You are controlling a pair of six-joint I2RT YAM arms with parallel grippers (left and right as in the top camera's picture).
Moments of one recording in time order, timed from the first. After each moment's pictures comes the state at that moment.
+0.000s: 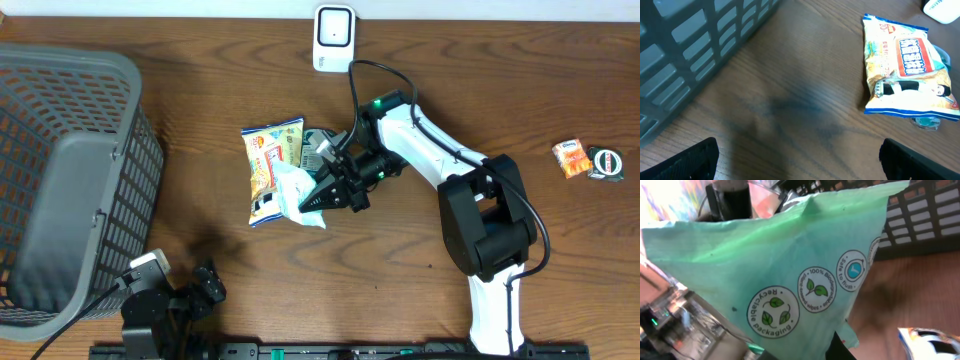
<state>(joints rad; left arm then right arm) 0.02 0.01 0.40 -1.07 -0.05 -0.43 0.48 2.18 1.63 -1.64 -1.48 -1.68</state>
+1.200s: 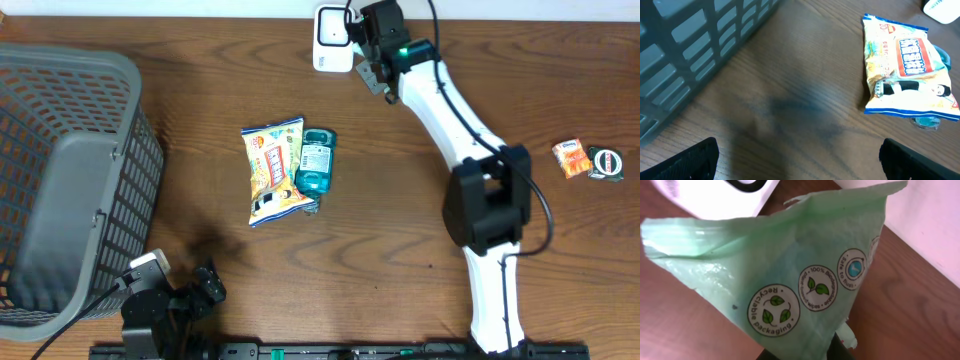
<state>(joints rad) 0.02 0.01 0.40 -1.07 -0.05 -0.43 0.37 2.35 2.10 -0.70 0.27 -0.31</state>
